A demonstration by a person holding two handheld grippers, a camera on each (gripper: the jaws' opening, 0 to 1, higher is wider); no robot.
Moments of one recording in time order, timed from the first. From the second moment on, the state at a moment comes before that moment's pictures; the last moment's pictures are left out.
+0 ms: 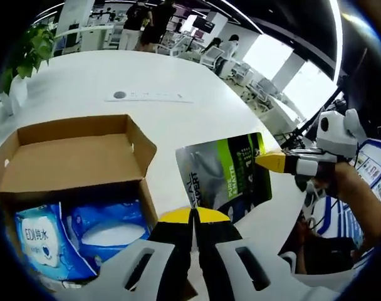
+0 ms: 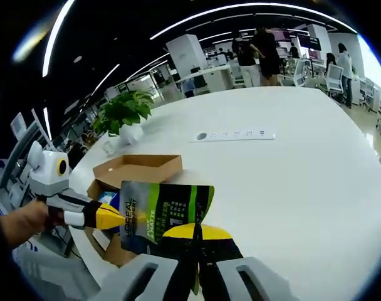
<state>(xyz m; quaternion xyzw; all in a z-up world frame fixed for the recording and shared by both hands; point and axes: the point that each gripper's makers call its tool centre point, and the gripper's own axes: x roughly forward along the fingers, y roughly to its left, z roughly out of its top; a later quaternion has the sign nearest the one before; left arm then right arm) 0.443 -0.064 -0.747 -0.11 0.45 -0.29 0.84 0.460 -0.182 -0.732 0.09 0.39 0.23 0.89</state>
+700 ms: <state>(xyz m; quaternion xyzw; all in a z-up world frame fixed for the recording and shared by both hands) 0.457 -0.081 -0.787 -0.07 0.47 -0.28 0.83 0.476 -0.199 -0.782 0.09 0.42 0.22 0.88</state>
